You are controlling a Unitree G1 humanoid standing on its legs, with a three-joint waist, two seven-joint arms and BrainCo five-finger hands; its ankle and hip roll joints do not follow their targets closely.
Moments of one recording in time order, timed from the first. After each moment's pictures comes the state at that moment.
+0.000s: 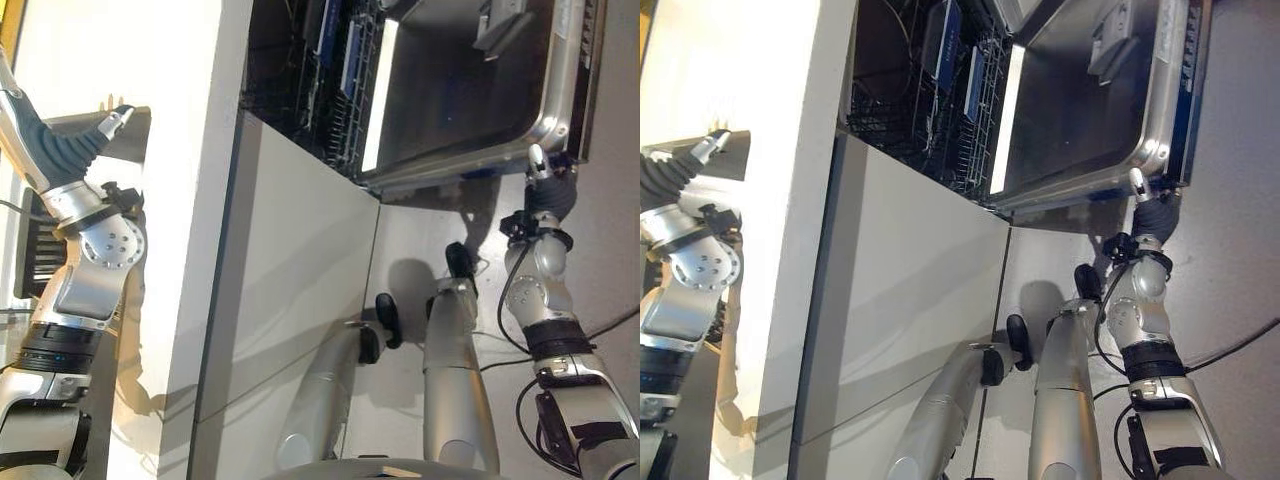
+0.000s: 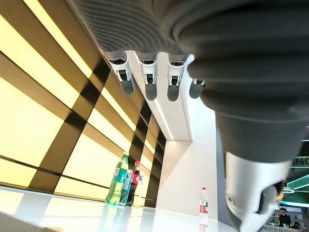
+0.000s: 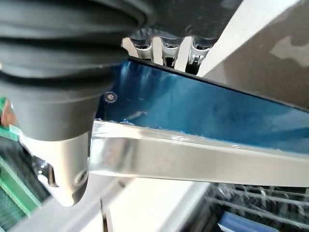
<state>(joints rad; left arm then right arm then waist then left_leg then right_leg) -0.43 0.84 -0.06 0.11 0.14 -0.09 0.93 -0.48 -0.49 0.03 0.39 0.76 -0.34 -0.24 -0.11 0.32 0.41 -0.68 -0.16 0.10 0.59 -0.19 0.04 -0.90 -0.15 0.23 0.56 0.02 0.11</state>
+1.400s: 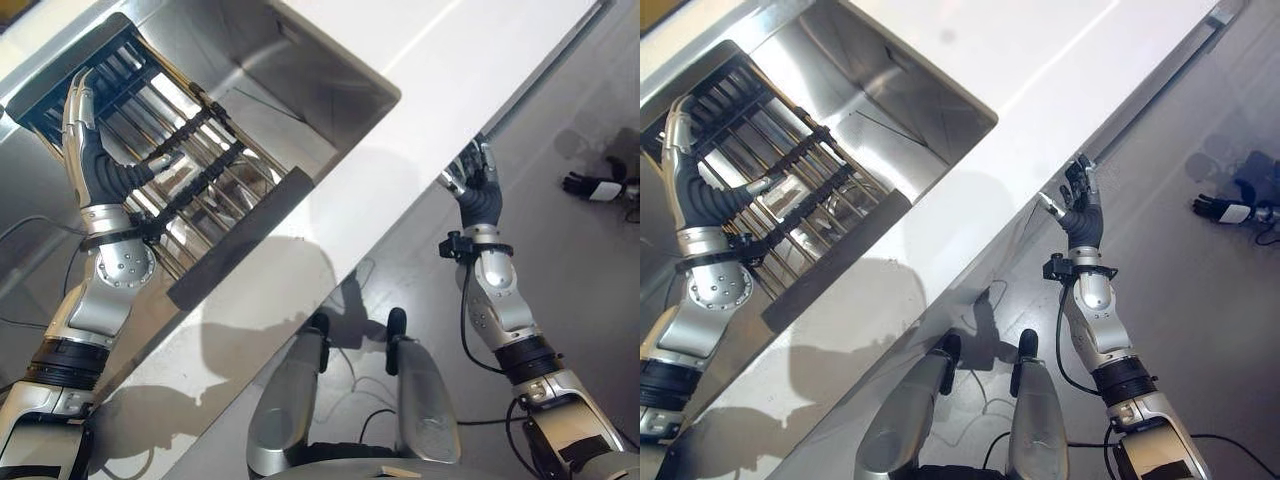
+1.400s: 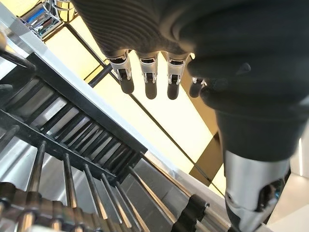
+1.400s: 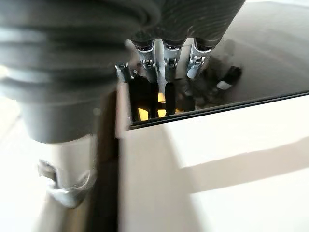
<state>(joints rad) -0.35 0.83 -0.10 0.11 0.11 -0.16 0.71 -0.42 -0.41 0.20 0.22 0.56 -0.37 -0.27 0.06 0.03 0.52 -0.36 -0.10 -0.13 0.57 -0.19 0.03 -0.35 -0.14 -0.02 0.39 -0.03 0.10</state>
